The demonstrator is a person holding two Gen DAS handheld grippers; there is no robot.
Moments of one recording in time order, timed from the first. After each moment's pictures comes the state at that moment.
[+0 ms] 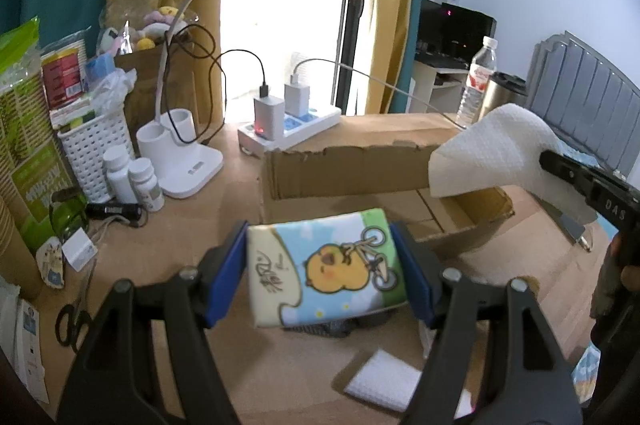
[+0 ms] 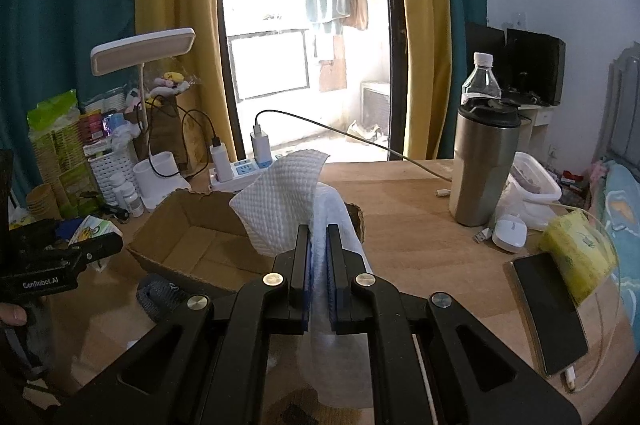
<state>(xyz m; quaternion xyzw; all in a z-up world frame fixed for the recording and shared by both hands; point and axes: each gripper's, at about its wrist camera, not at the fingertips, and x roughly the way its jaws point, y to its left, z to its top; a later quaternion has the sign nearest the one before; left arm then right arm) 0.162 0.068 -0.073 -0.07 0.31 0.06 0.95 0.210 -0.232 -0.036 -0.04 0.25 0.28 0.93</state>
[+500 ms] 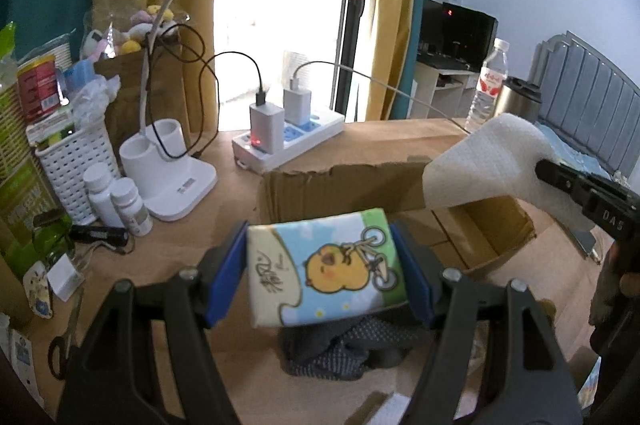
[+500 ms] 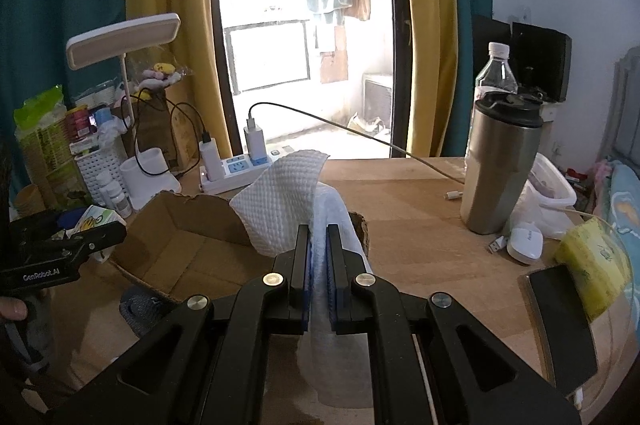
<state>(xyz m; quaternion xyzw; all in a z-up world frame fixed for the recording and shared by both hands) 0.202 0.081 -0.079 -0.07 0.31 0.05 0.95 0.244 -0.212 -0.047 -0.05 0.27 0.28 0.92</state>
